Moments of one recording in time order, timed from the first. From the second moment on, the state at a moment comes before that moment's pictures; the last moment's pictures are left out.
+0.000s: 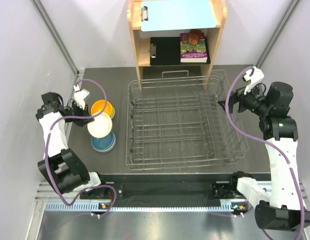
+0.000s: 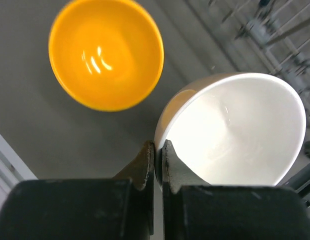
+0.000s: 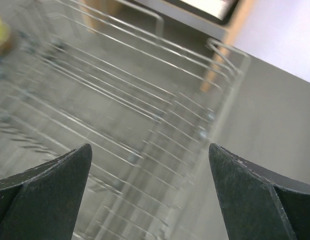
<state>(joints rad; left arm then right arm) 0.48 1.35 1.17 -0.97 0.76 0.91 -0.08 0.92 1.18 -0.59 -0.57 -0.26</state>
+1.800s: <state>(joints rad) -0.34 1.33 1.28 -0.36 0.66 0.23 0.43 1.60 1.17 0.41 -1.13 0.74</state>
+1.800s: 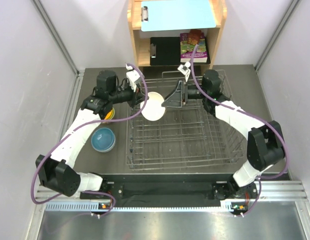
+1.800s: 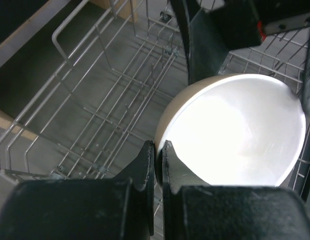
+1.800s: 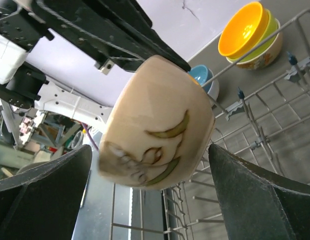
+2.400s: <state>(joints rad) -0.37 1.32 1.28 -0.34 0.65 0.21 0.50 1.68 1.22 0.34 -1.16 0.73</state>
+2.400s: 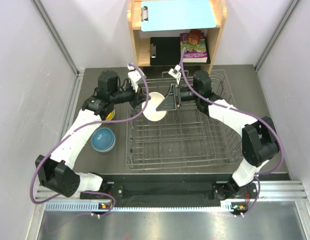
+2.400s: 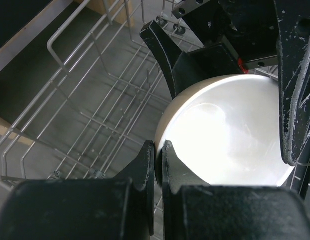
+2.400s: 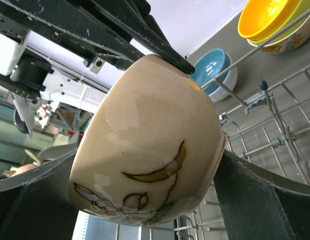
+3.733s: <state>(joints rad) -0.42 1.31 1.24 -0.30 0.61 0.25 0.53 1.69 1.21 0.20 -1.05 0.64</state>
